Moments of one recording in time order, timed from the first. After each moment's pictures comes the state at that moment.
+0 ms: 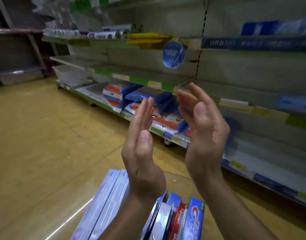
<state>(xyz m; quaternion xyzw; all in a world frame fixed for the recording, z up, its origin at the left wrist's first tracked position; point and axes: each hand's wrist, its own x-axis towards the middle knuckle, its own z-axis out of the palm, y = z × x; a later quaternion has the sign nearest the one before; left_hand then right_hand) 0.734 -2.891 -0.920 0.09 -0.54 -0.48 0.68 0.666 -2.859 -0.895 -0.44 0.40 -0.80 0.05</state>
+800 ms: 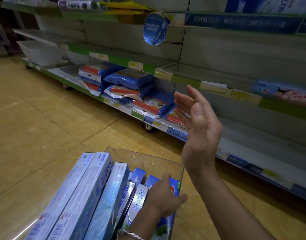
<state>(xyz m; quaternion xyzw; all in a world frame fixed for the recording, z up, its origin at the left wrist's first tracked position) 0.679 -2.868 -1.106 0.37 -0.83 -0.42 0.06 0.632 -2.834 -0.943 -0.42 0.48 -0.77 0.04</state>
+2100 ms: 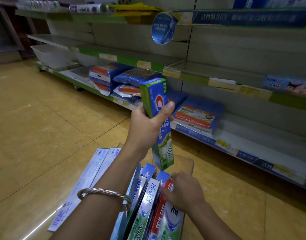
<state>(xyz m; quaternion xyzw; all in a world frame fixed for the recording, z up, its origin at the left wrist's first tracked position) 0.716 -2.917 -0.944 0.20 -0.63 -0.61 0.44 0.634 -2.818 -1.090 -0.51 0.85 -0.04 0.11</state>
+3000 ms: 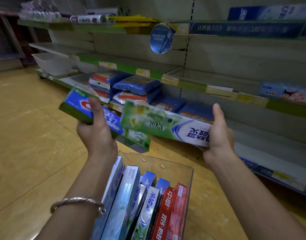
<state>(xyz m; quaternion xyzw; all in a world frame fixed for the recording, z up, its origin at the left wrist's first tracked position) 0.749 -2.963 -0.942 0.26 -0.32 -0.58 0.71 0.592 -2.840 -0.942 -0.02 0.58 -0.77 0.26</state>
